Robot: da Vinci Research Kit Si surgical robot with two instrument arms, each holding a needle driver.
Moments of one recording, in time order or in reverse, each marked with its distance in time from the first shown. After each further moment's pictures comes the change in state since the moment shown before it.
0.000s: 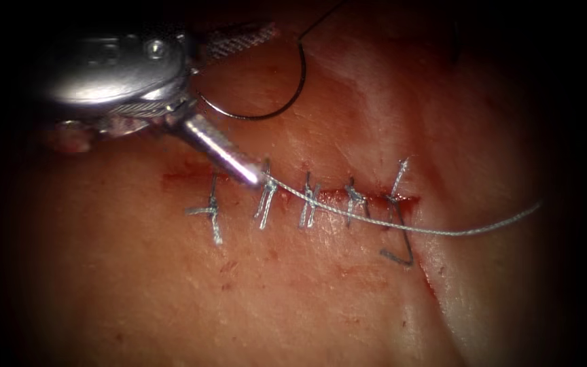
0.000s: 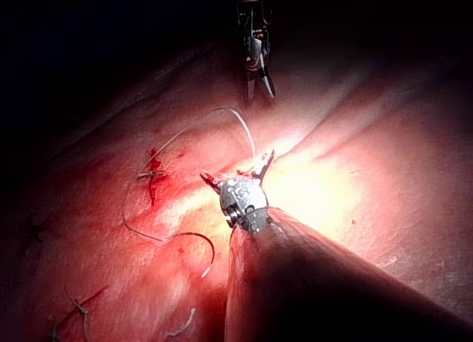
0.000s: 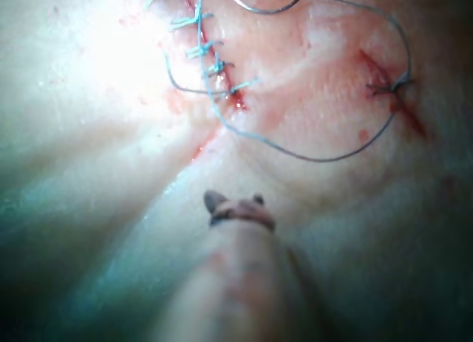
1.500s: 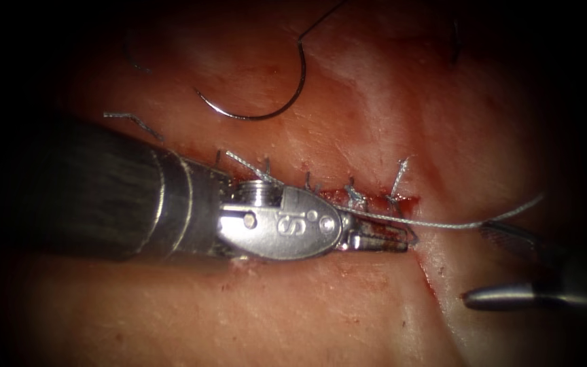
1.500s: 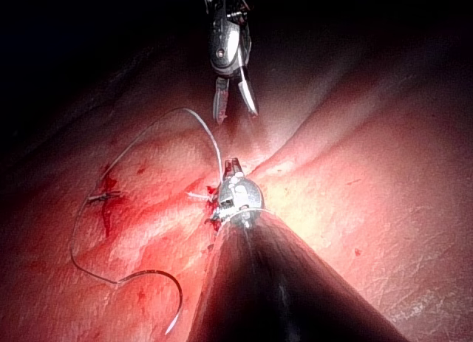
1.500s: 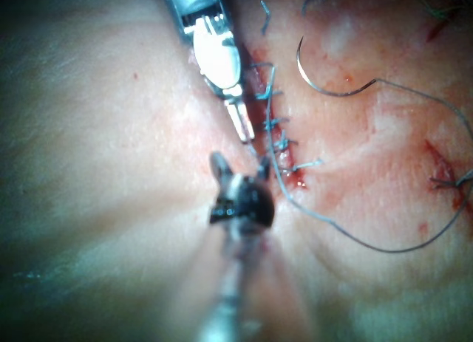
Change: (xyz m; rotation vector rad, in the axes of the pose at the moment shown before) right arm 0.011 -0.006 0.003 0.021 0.433 -0.081; left arm -0.010 0.001 0.014 0.067 -0.160 0.216
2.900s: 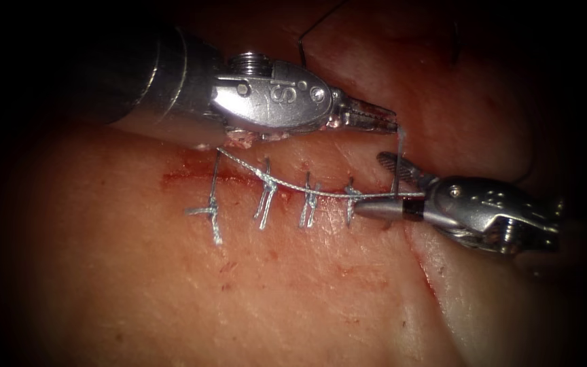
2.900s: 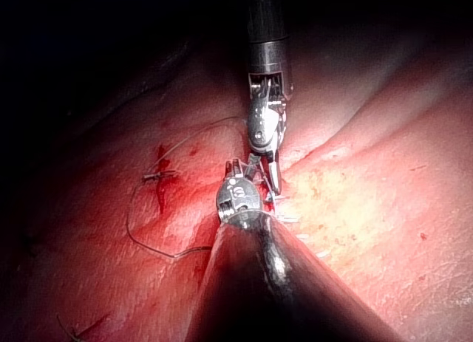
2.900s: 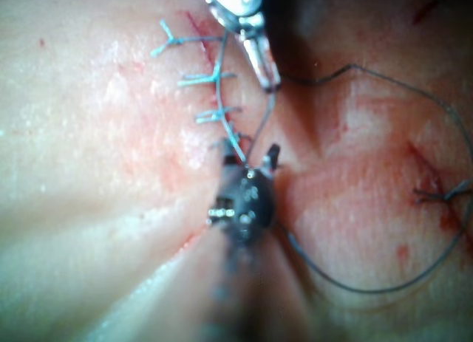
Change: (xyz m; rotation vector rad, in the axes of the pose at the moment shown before) right arm -0.007 0.009 0.014 -0.116 0.080 0.064; left arm 0.000 -0.010 -0.002 0.027 0.008 -0.035
